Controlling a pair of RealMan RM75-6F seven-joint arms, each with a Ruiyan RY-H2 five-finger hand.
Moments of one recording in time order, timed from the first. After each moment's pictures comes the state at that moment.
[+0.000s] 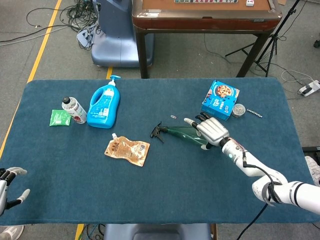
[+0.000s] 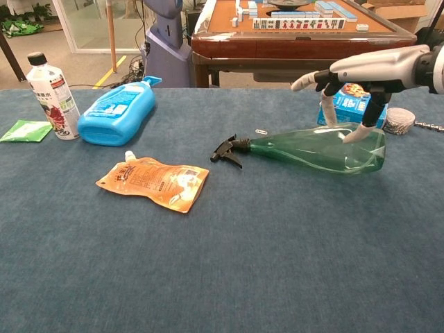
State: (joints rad) left arm 0.00 -1.03 -0.01 -1.71 1.49 1.53 0.05; right arm 0.89 -1.20 0.10 -1.54 -1.18 0.67 -0.12
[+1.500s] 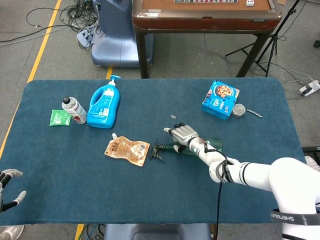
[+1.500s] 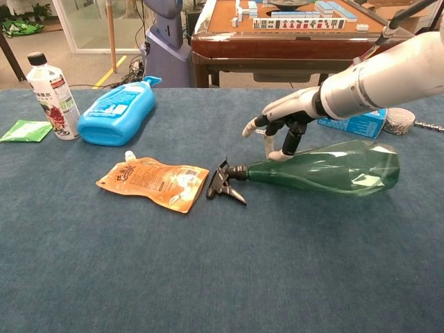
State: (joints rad) left arm 0.02 -1.03 -0.01 -1.69 1.48 1.54 0.04; right arm 1.32 -1.40 -0.05 -1.42 -0.49 0.43 -0.31
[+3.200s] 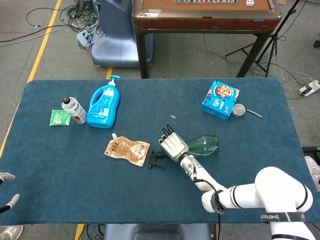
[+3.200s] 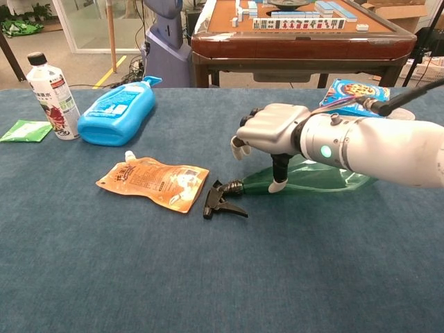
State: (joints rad) left arm 0.05 -1.03 -0.01 -1.64 1.49 1.58 -0.04; right arm 1.18 -1.63 -0.05 -1.50 -0.65 0.96 -0.90
